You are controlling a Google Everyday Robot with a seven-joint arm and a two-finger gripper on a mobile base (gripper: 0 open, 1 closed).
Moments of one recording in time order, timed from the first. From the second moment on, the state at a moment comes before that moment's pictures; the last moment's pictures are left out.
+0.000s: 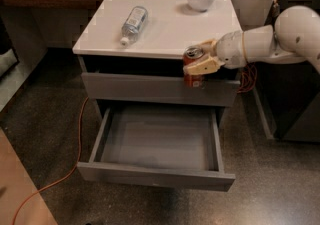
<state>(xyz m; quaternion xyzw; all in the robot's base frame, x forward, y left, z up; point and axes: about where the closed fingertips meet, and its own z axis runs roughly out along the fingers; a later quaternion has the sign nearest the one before) 0.655 -0.124 0.860 -0.53 0.67 0.24 0.46</state>
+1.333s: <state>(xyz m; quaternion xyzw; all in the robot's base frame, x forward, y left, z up) 0.658 -0.133 0.777 -0.50 0.67 0.26 0.48</state>
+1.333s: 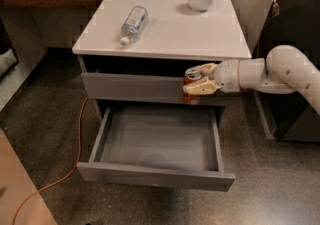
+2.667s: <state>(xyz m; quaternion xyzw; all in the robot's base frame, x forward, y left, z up) 0.635 -0.108 0.657 -0.50 0.65 0.30 0.49</state>
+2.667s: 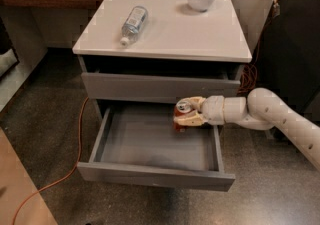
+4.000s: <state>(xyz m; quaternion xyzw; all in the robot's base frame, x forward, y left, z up) 0.633 -0.099 0.546 -0.48 0.64 0.33 0.50</state>
